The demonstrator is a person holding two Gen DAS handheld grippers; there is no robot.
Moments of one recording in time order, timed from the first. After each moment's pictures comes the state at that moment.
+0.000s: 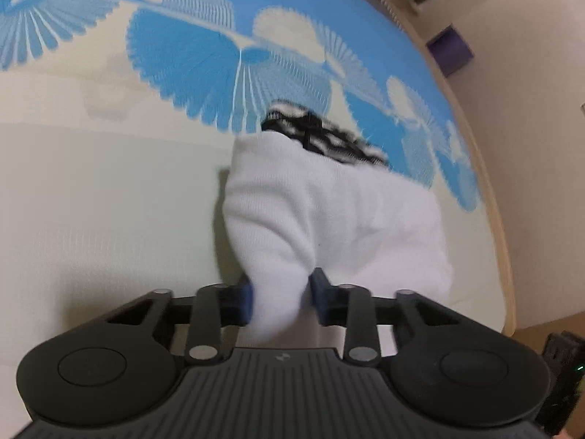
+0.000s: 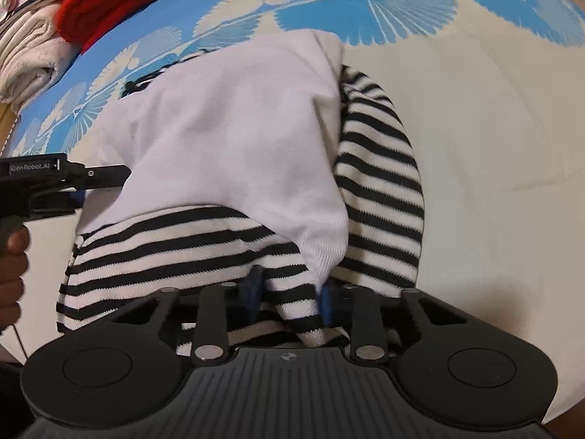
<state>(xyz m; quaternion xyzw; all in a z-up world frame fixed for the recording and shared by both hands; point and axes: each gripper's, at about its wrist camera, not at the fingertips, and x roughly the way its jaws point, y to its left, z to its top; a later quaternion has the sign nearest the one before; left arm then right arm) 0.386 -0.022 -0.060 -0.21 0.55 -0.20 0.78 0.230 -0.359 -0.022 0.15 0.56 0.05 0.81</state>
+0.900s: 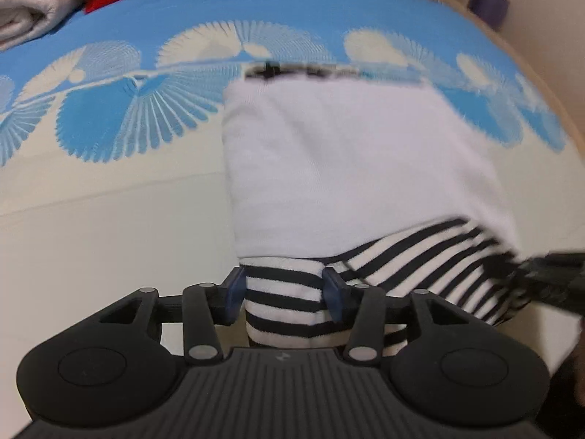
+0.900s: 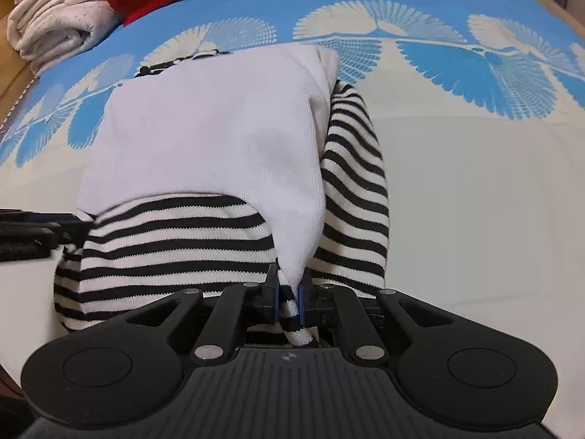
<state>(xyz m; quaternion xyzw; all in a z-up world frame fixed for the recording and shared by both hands) 0.333 0.056 -0.012 0.00 0.52 -0.11 0.85 0.273 -0.221 -0.012 0.08 0.54 0.07 0.84</state>
